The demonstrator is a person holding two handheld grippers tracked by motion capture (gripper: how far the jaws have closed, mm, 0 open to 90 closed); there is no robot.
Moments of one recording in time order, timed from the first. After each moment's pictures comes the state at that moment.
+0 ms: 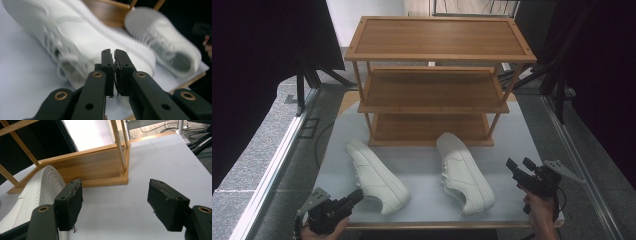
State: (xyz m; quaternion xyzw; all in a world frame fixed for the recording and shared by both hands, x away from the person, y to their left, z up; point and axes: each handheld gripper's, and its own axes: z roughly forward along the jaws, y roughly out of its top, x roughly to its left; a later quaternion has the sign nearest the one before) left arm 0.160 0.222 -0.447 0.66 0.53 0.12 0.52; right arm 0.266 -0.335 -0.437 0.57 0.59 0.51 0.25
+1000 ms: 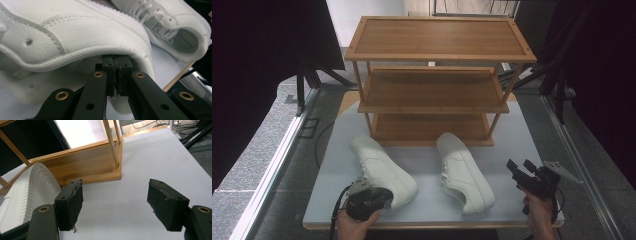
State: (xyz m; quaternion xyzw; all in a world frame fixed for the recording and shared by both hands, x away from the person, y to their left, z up) left arm 0.212 0.151 -0.455 0.74 0.48 0.07 0.47; right arm 0.267 -0.336 -0.443 0.60 0.58 0.49 0.25
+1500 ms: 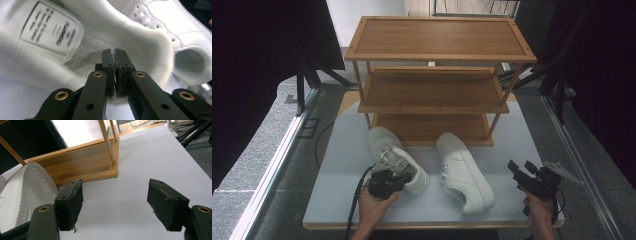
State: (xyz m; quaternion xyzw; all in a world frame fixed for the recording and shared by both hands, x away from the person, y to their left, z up) left arm 0.263 0.110 -0.451 0.75 0.47 0.05 0.46; right arm 0.267 -0.339 -0.447 0.61 0.58 0.49 0.25
